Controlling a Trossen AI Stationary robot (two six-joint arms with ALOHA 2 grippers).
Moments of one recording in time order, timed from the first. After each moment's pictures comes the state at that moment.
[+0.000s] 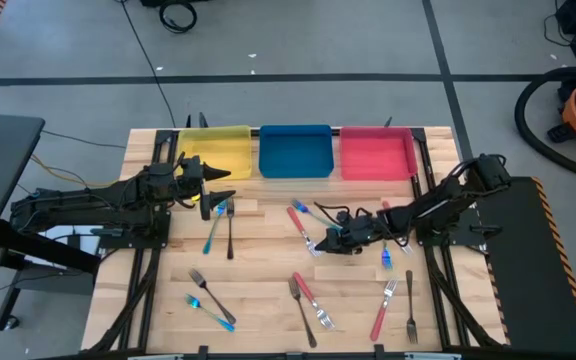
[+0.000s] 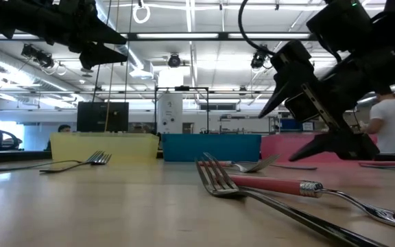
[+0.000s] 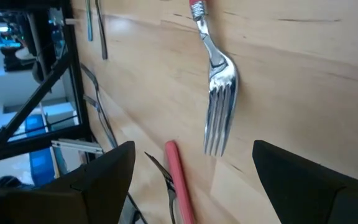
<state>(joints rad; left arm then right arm) 0.21 0.63 0.41 0.04 -0.07 -0.17 0.23 1.55 0.43 0.55 0.06 1.64</state>
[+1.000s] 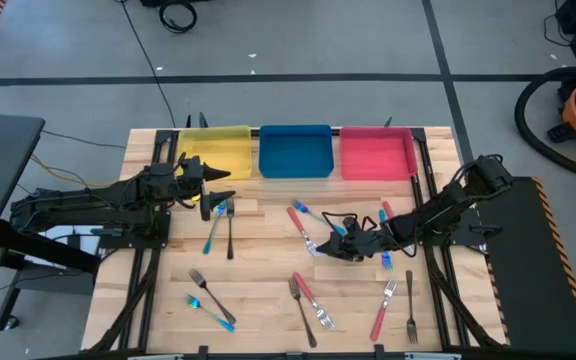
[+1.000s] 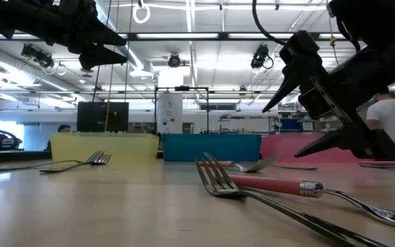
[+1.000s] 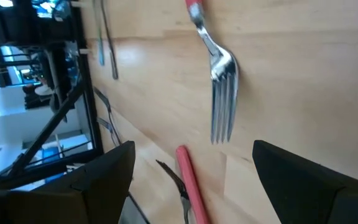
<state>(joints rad) 0.21 0.63 0.41 0.03 -0.07 -0.17 0.36 1.55 0.43 0.54 0.28 1.80</state>
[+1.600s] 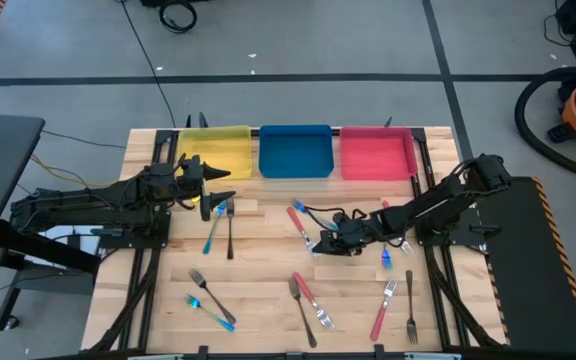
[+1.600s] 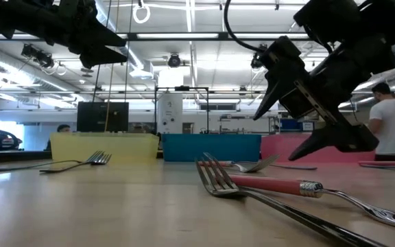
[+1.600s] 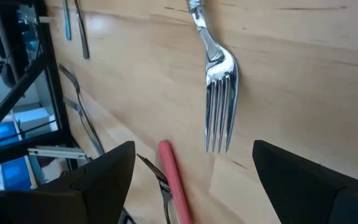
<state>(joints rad) 0.21 0.63 0.41 0.03 -0.08 -0.11 0.24 1.55 0.54 0.33 0.05 1.67</state>
